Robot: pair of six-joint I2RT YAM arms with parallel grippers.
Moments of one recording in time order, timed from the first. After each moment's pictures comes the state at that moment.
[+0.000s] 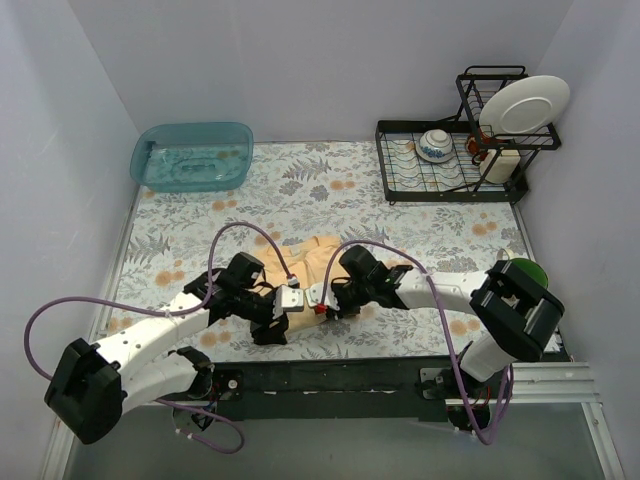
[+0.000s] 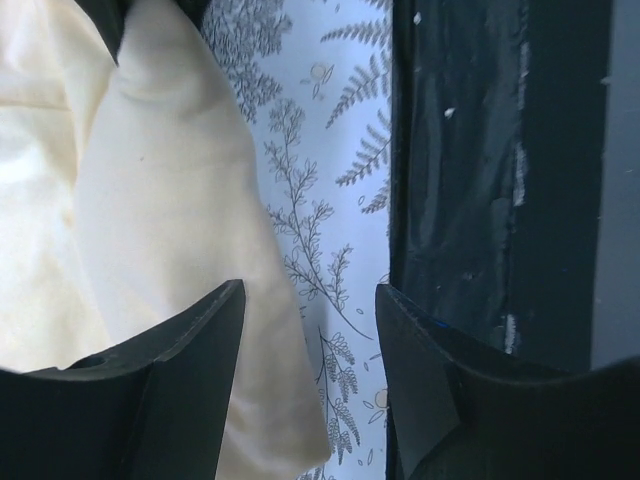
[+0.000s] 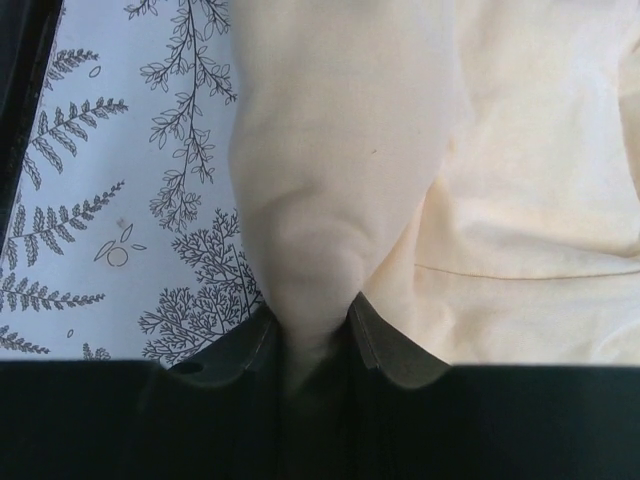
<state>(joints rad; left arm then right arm) -0.63 1.03 0.57 -0.59 0.72 0.65 0.94 1.54 0.70 -0.04 -0.55 -0.85</state>
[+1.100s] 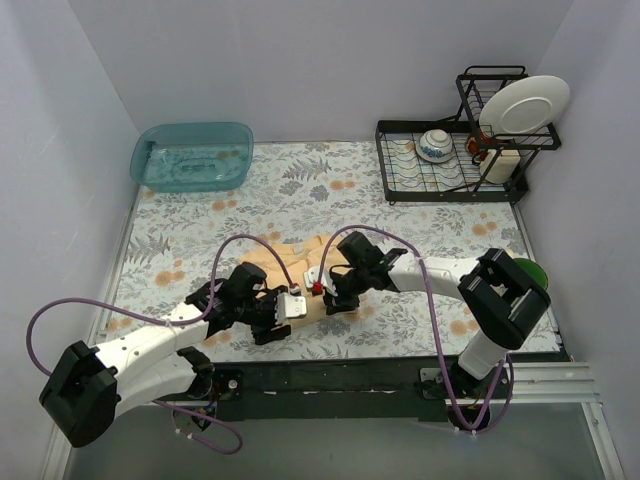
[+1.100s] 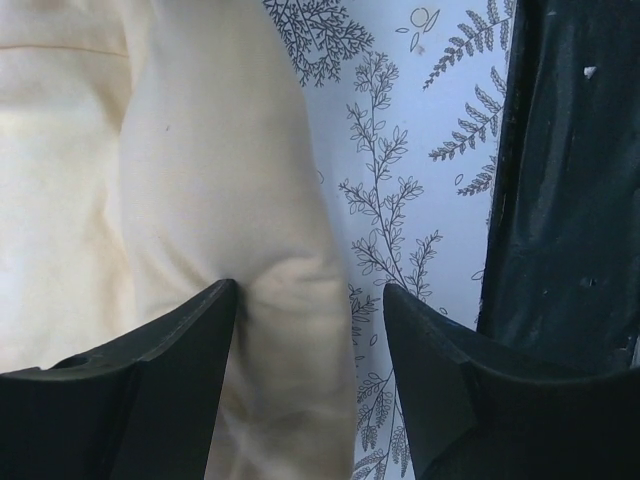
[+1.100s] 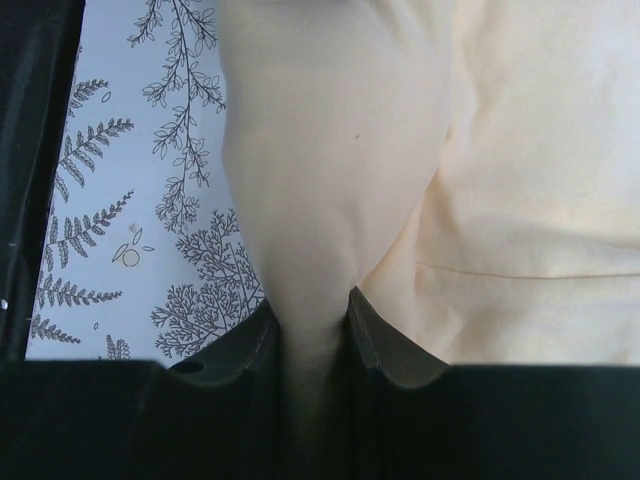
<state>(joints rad) -0.72 0.99 0.45 -0.41 0.46 0.62 0.85 1.64 0.84 -0.21 -0.67 -0.79</state>
